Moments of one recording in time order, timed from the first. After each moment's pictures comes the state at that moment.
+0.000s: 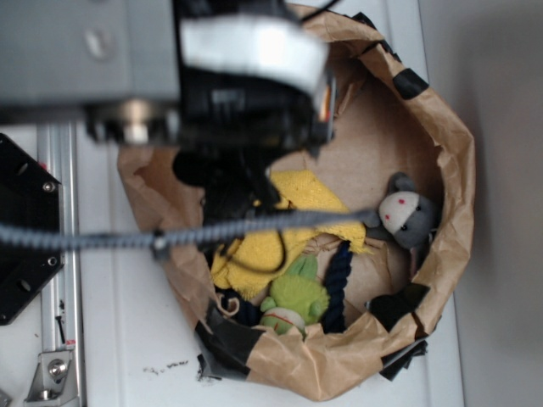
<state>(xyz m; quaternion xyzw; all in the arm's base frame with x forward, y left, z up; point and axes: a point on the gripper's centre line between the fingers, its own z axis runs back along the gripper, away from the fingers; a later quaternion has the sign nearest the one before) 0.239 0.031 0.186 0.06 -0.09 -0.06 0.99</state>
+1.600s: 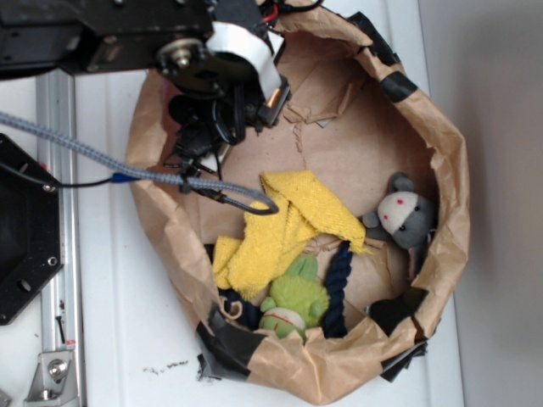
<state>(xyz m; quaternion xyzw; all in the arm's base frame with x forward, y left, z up) 0.231 0.073 0.077 0.06 -0.07 -0.27 0.96</state>
